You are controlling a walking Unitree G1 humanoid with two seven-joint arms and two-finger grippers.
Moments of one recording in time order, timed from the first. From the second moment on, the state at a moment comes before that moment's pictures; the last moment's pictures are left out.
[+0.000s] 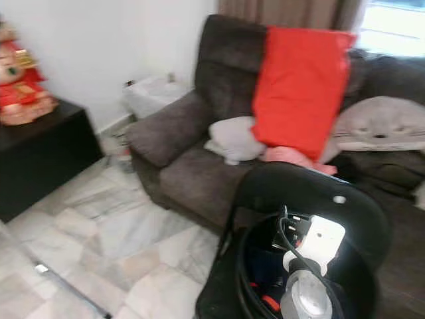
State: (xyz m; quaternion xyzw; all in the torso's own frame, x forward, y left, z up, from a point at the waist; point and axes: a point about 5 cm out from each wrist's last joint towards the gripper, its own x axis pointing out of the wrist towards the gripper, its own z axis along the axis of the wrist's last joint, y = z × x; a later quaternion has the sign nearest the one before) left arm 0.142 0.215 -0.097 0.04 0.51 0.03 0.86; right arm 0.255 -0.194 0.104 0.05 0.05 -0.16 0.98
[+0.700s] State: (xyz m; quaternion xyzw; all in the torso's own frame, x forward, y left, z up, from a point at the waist) left arm 0.155 0.219 -0.091 0.06 0.50 0.02 0.86; right arm 0.255 -0.282 0.140 -0.53 0.16 0.16 0.81
